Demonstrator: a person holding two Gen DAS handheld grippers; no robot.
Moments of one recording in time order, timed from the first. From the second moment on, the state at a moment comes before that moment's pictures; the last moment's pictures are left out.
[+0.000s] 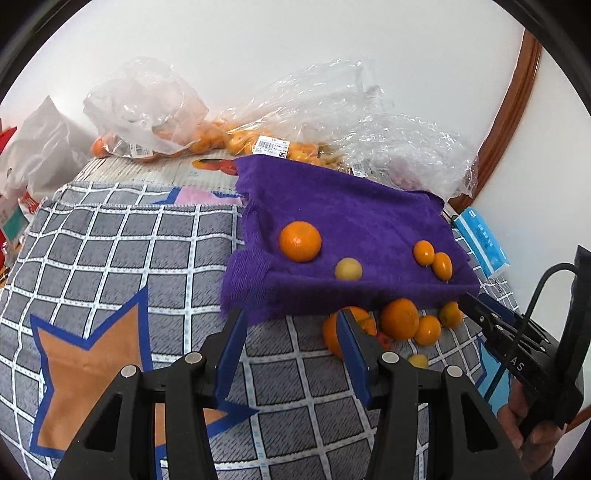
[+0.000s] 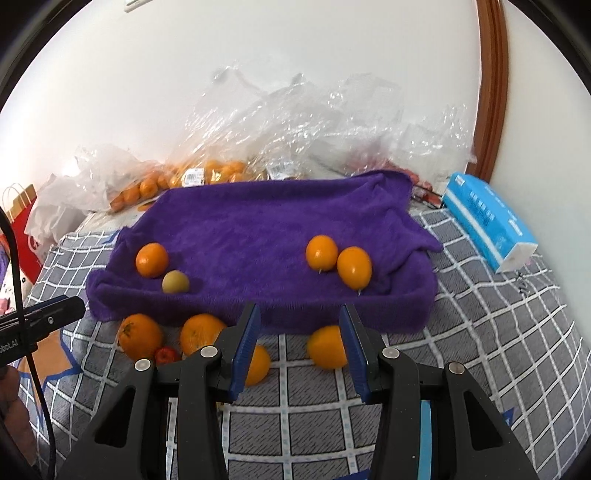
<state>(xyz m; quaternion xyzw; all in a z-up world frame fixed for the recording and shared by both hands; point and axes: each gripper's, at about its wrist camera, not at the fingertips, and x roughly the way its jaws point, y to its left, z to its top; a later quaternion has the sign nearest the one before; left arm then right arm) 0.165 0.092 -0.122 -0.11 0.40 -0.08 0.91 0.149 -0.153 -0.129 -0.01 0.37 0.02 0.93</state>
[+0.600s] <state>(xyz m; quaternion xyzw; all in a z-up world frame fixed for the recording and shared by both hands) 0.150 0.110 -0.145 -0.13 0.39 -0.06 0.91 0.146 -0.150 -0.154 0.00 0.39 0.05 0.92</state>
